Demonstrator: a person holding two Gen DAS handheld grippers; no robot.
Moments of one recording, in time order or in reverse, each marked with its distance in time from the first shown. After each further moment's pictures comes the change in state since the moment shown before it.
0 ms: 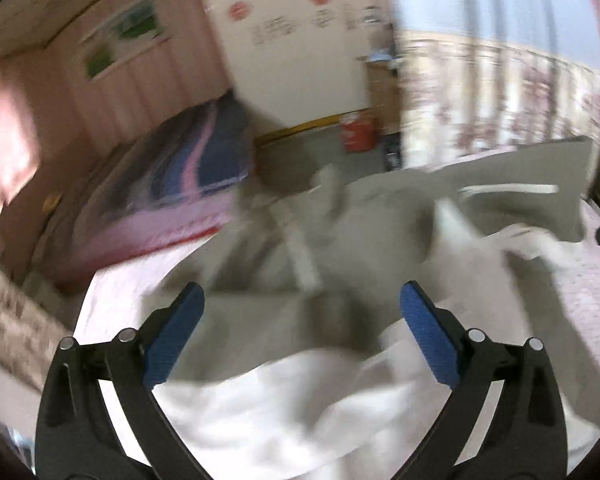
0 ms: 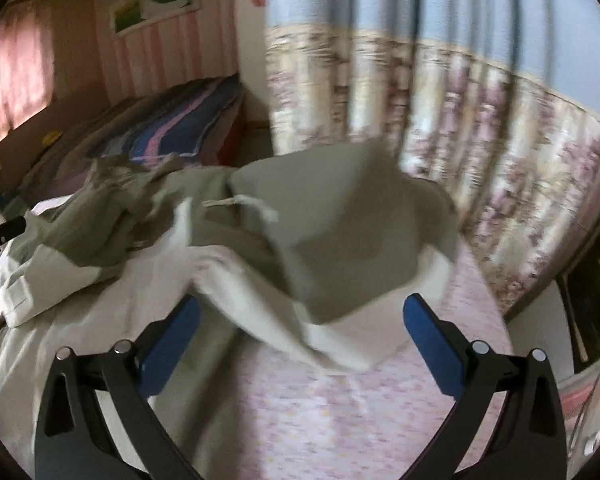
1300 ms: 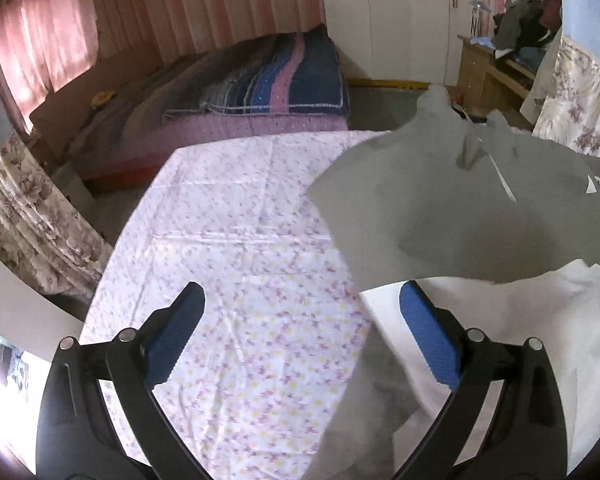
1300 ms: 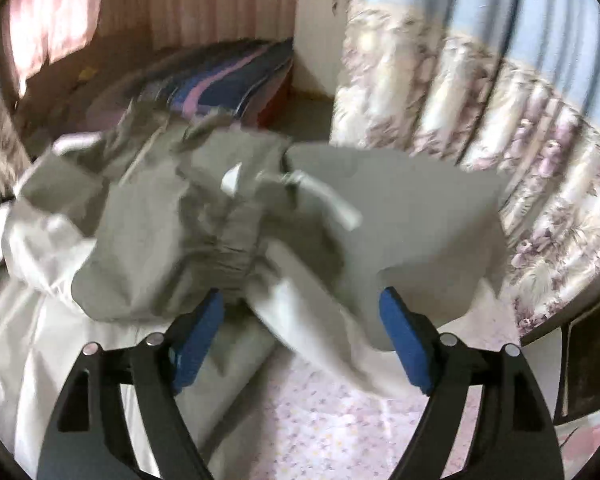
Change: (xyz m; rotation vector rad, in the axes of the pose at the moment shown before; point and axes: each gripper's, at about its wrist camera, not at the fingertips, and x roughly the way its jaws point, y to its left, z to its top) left arm 0.055 0.176 -0.082 -0.238 0.186 0.096; right arm 0.007 0.035 0.009 -0.179 0.085 0.067
